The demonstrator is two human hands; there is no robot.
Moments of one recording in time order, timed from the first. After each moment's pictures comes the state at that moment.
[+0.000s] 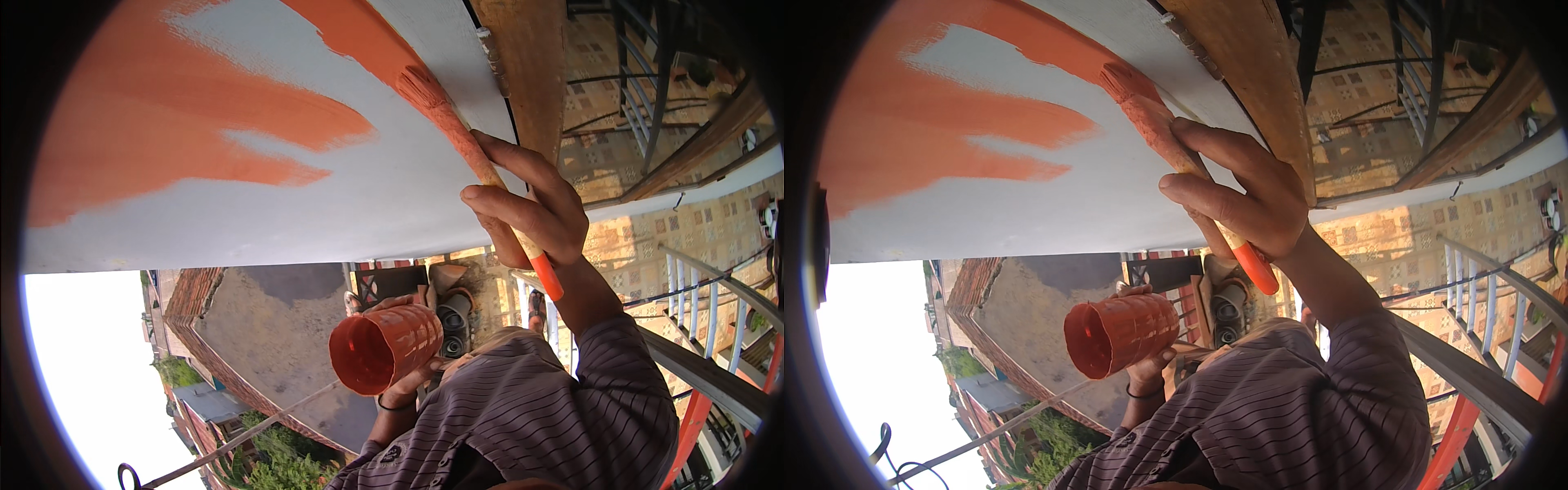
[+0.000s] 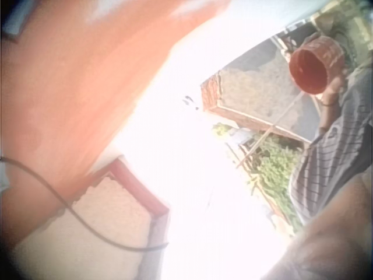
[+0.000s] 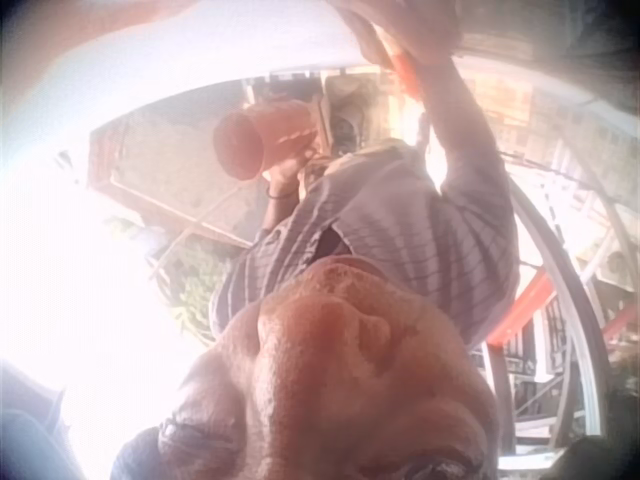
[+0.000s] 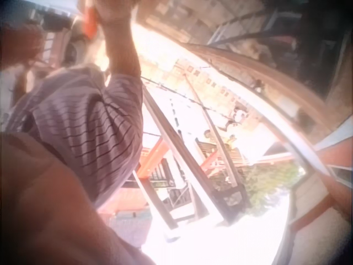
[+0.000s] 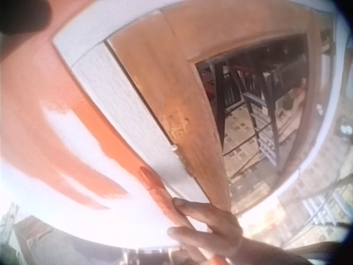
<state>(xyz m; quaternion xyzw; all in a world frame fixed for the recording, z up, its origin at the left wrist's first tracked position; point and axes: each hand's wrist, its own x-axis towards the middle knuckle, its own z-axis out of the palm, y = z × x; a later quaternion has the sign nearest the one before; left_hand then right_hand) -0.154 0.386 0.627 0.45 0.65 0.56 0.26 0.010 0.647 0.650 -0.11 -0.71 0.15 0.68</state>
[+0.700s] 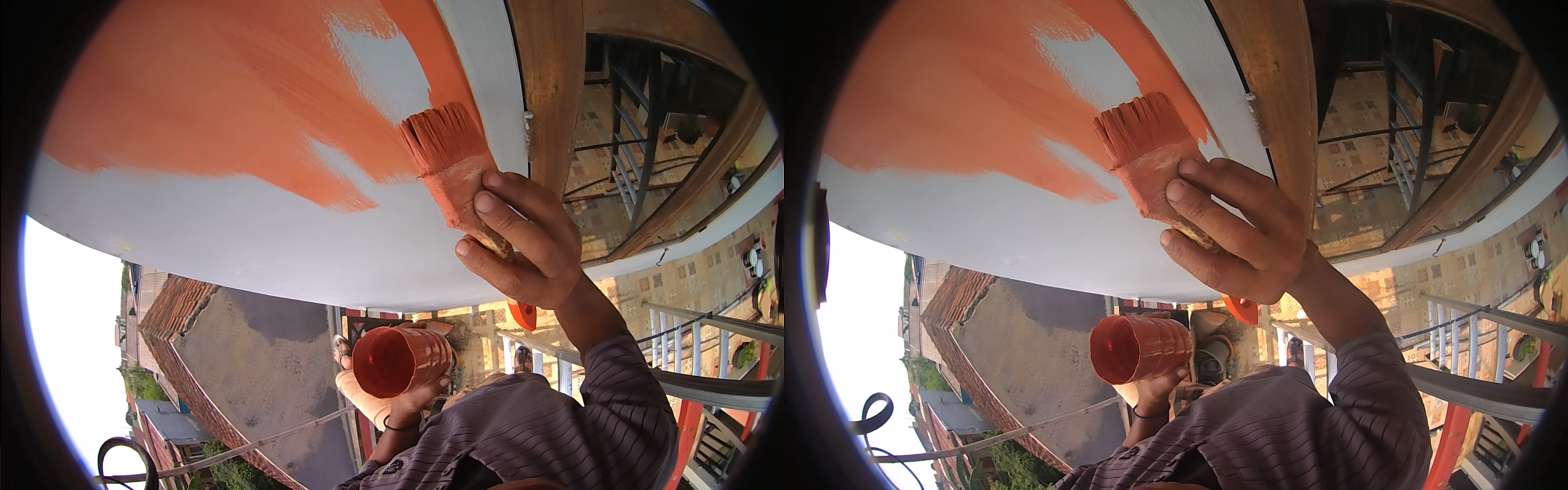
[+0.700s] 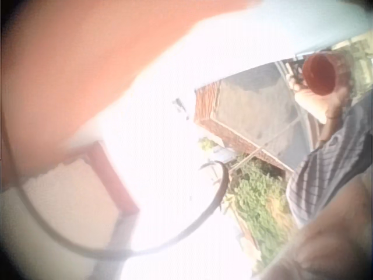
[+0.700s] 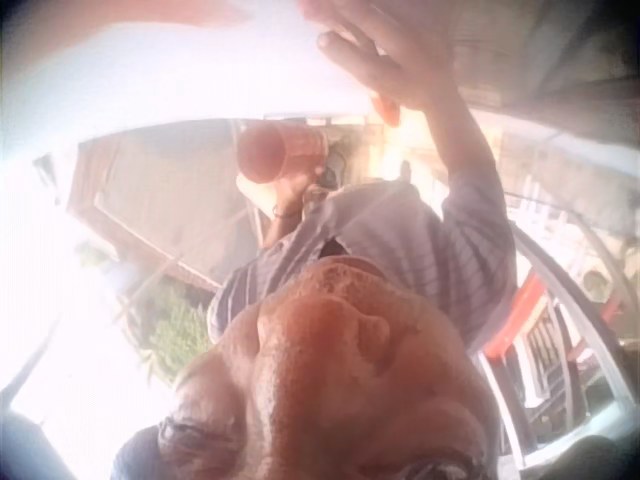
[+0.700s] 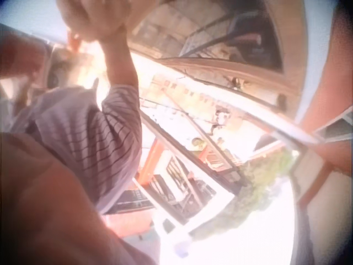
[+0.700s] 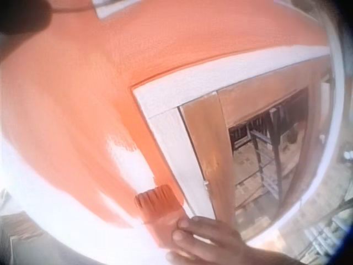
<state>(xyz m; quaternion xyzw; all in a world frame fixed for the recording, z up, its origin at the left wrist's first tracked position) -0.153 0.372 0.630 0.36 0.60 0.61 0.37 0.003 0.644 0.708 -0.02 -0.75 -0.10 0.66</state>
